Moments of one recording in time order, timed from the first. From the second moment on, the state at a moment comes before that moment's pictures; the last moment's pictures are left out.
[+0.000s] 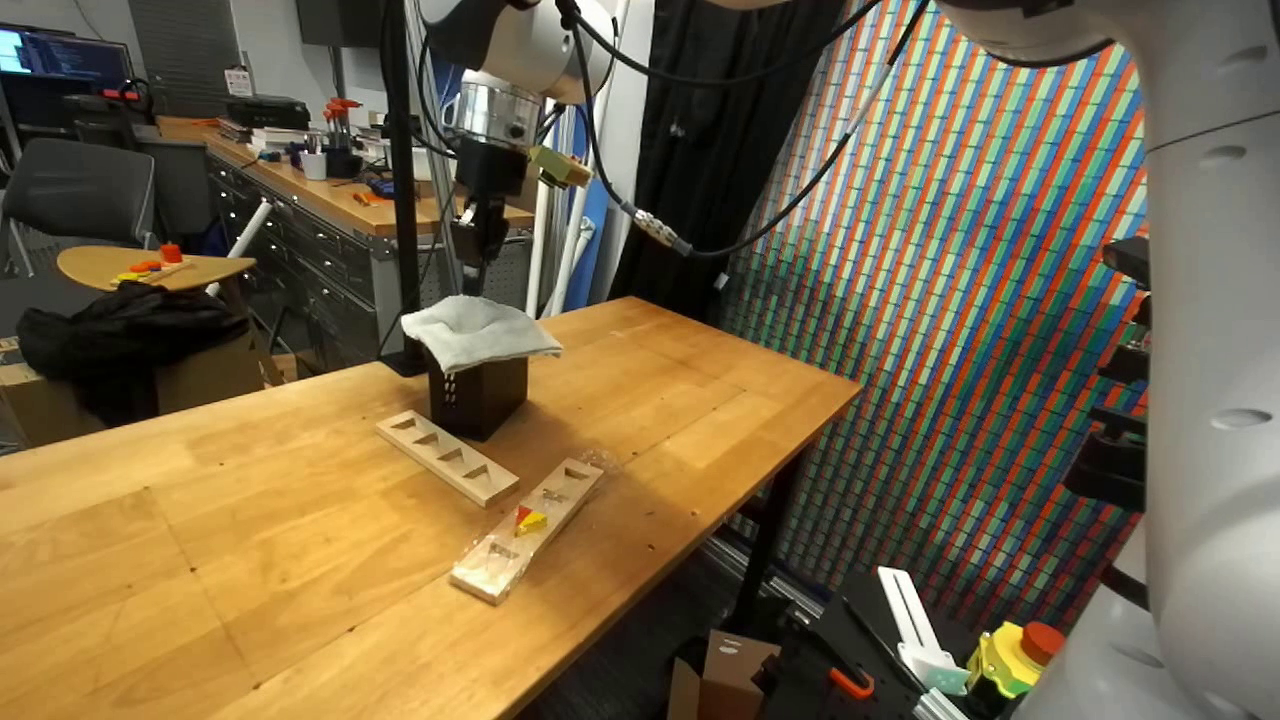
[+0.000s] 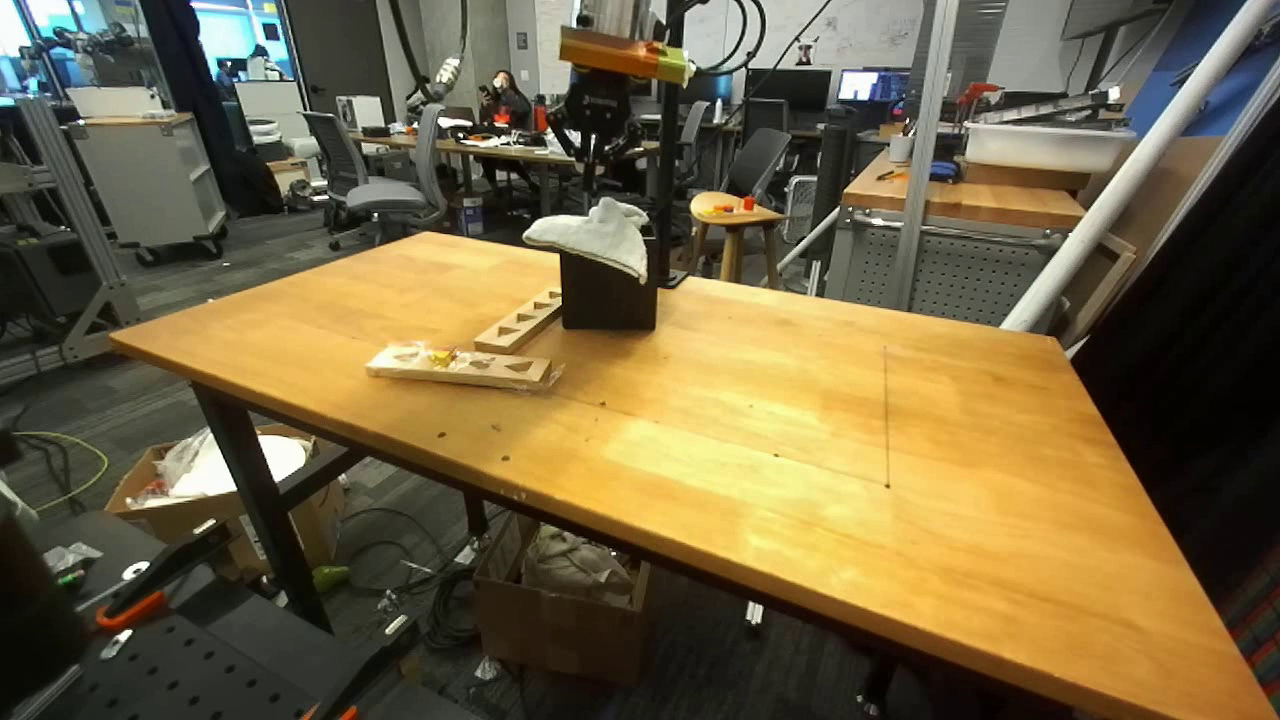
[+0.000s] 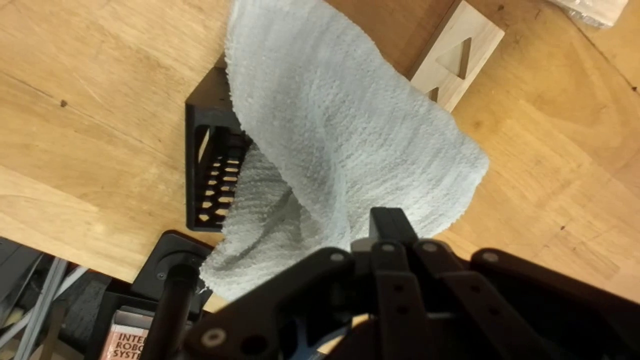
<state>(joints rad) -0.13 0.43 0.09 -1.50 0.13 1.94 -0.71</state>
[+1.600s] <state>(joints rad) -0.13 0.67 0.11 -1.43 0.16 1.98 -0.72</state>
